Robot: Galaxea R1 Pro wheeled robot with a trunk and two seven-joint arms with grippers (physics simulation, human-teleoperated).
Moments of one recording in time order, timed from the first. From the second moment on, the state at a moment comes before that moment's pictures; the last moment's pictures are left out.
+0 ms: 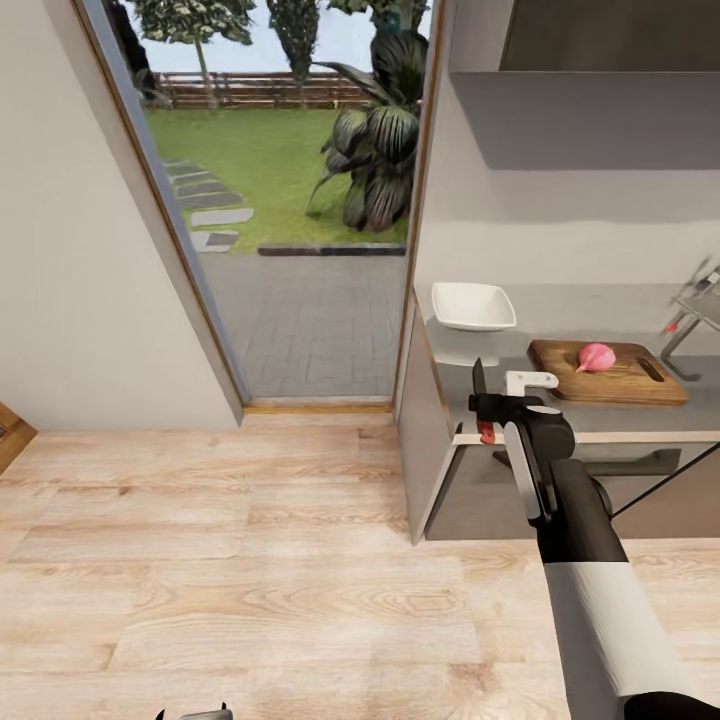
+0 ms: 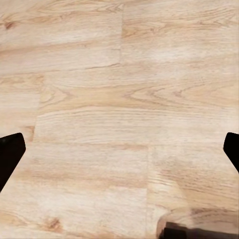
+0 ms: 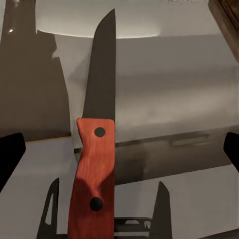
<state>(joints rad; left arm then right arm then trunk) -0.36 -0.01 -0.35 0.07 0.21 -0.79 0.34 -0.79 0.03 -0.02 -1.38 0.00 0.83 -0.21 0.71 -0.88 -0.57</state>
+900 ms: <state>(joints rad) -0.36 -0.02 -0.35 0.07 0.21 -0.79 0.34 -0.79 0.03 -0.01 -1.35 0.00 0.83 -0.20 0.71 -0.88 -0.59</state>
